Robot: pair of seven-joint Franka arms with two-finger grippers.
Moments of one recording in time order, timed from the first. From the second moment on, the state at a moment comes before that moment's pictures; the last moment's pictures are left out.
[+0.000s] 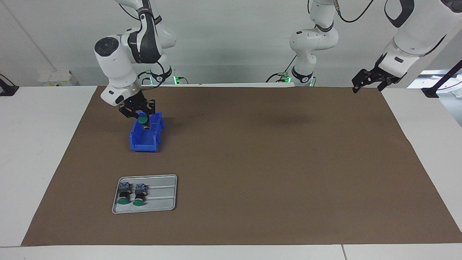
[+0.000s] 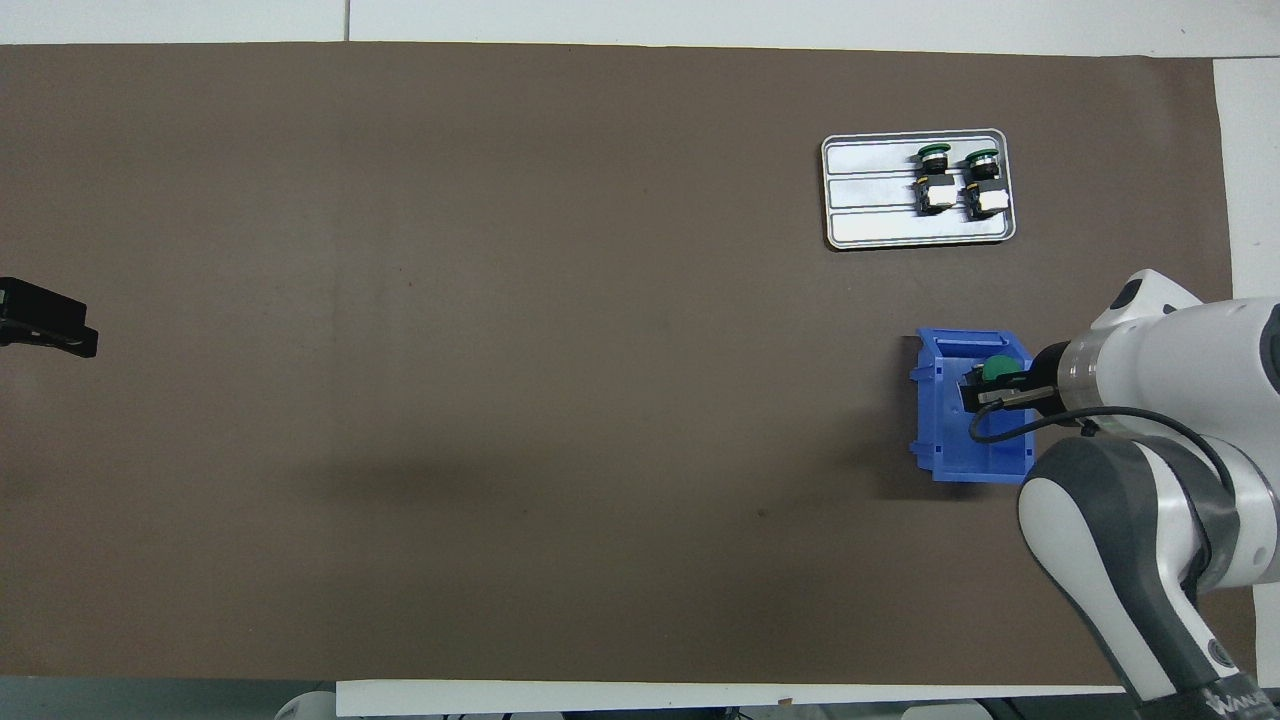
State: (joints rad) left arm 0.03 -0.09 -0.09 -1.66 0.02 1.42 -0.02; right arm 0.06 -0.23 -0.01 -2.37 0.02 2.15 -0.11
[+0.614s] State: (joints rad) left arm 0.03 -0.09 -0.09 -1.66 0.02 1.43 -0.02; right arm 0.01 -0.12 -0.01 -2.40 0.02 2.24 -0.13
